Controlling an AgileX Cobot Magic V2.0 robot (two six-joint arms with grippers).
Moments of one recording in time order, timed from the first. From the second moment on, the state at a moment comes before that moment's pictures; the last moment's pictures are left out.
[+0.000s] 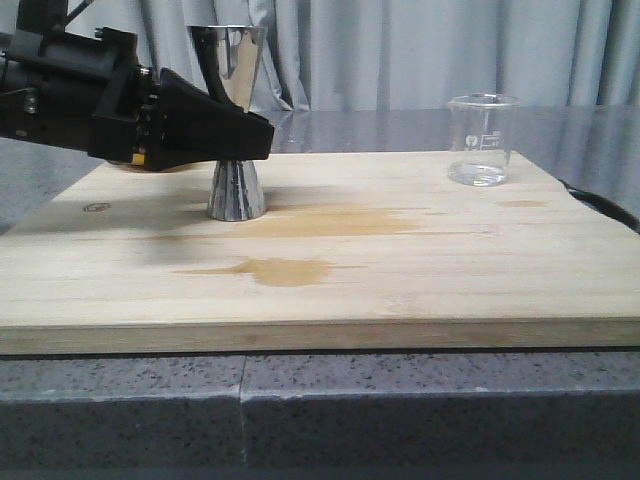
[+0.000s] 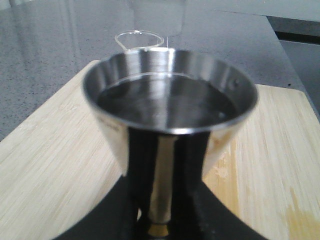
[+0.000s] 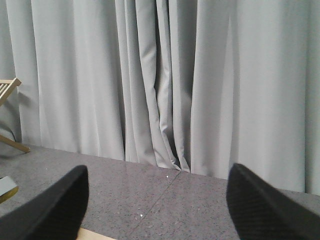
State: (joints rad) left arm -0.24 1.77 -0.93 -1.69 1.16 2.29; right arm 0.44 0.69 -0.58 0.31 -0.22 -0.37
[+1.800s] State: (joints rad) left arm -0.04 1.56 -0.99 -1.36 1.17 1.73; right arm 0.44 0.69 -0.58 0.31 -0.25 -0.37
